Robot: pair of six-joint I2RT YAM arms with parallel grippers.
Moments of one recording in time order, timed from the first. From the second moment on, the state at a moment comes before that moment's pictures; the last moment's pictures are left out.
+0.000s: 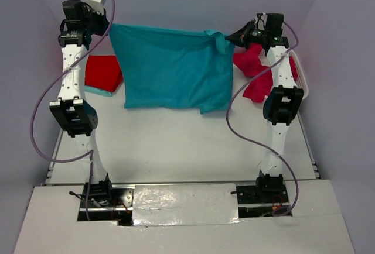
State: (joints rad) left arm 0.14 2.16 2.46 -0.59 0.37 0.24; right arm -0.08 2.38 2.49 -0.55 -0.92 0.87
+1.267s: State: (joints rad) left arm 0.09 1.18 0.68 -0.64 0.31 0.87; right arm -0.02 1.34 0.50 -0.44 -0.60 0.55
